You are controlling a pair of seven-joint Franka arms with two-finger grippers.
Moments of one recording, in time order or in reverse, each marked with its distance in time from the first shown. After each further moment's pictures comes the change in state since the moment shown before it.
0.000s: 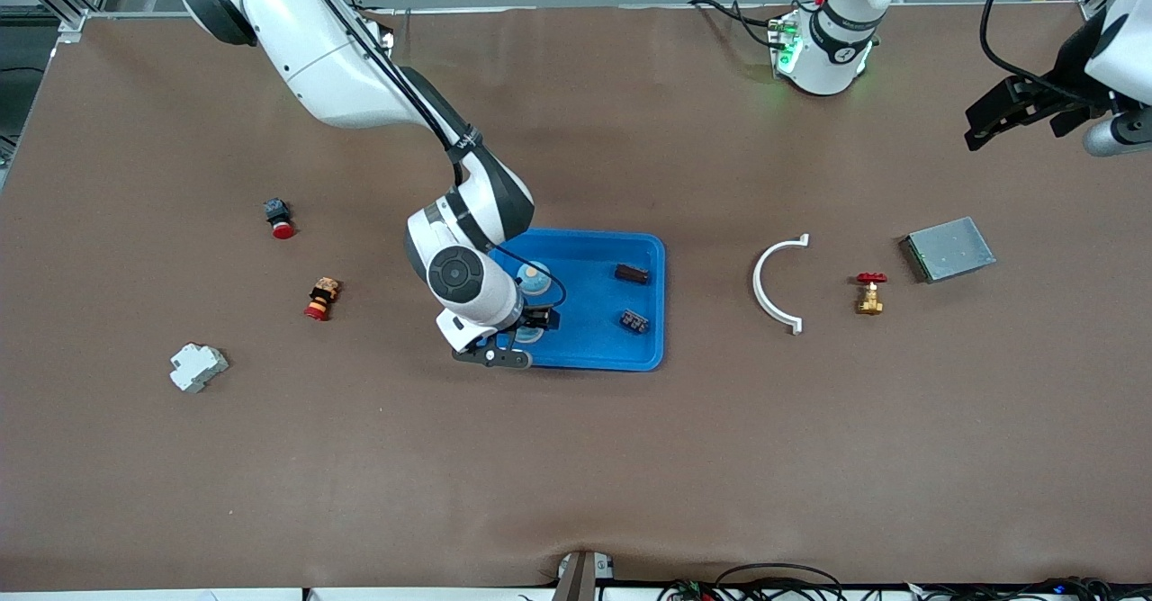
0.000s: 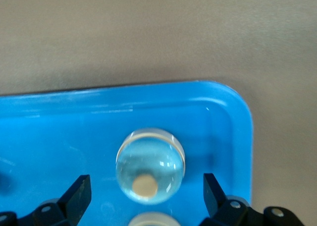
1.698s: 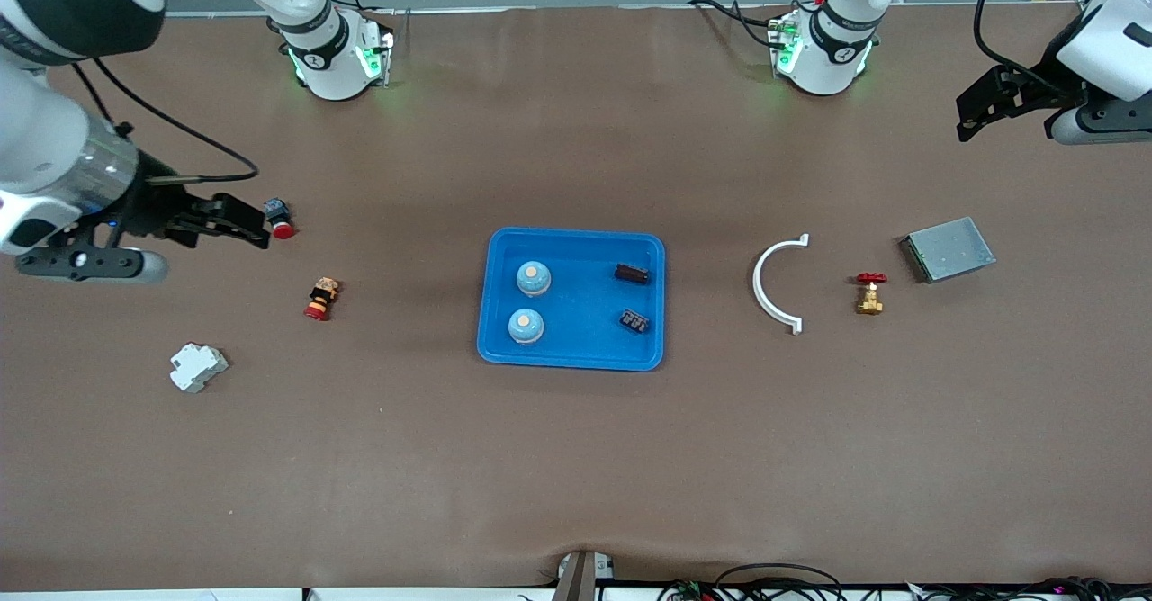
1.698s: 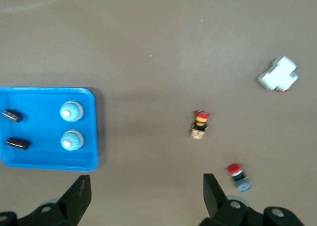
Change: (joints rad) left arm -0.004 -0.038 0.006 -0.067 0.000 0.031 0.141; right arm -0.443 -0.639 -0.024 -0.014 -0.005 -0.613 -0.491
